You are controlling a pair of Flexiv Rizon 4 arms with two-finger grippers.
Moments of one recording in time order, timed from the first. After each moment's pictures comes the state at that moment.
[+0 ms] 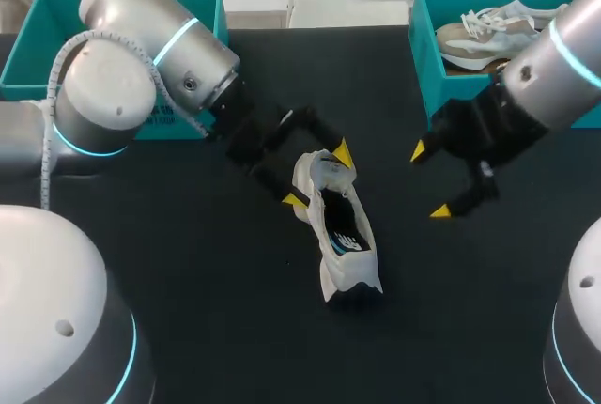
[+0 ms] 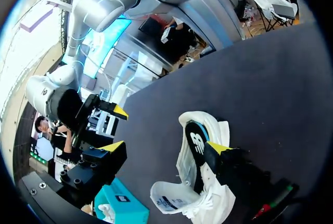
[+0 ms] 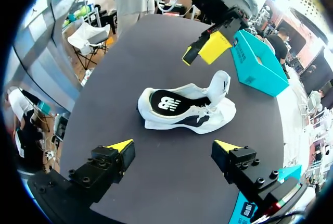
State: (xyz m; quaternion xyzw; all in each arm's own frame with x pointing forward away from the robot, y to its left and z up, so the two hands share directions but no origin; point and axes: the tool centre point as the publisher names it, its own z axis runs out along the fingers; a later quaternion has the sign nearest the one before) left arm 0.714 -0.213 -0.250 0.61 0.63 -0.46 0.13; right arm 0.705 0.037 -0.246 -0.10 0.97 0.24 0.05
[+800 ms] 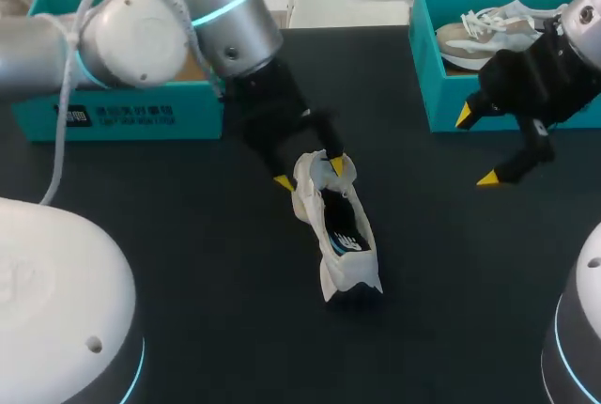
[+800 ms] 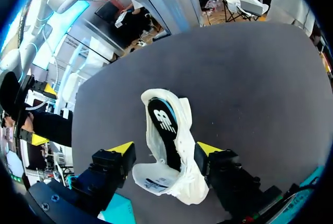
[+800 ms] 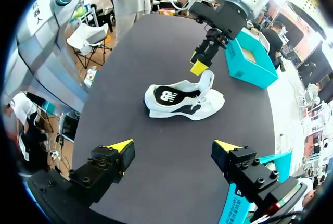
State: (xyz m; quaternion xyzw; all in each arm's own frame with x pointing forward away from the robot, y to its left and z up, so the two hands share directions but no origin) left arm 0.742 -0.199 -0.266 0.72 0.65 -0.25 0.04; right arm 0.703 -0.004 -0.183 -0.08 0.97 0.21 0.06
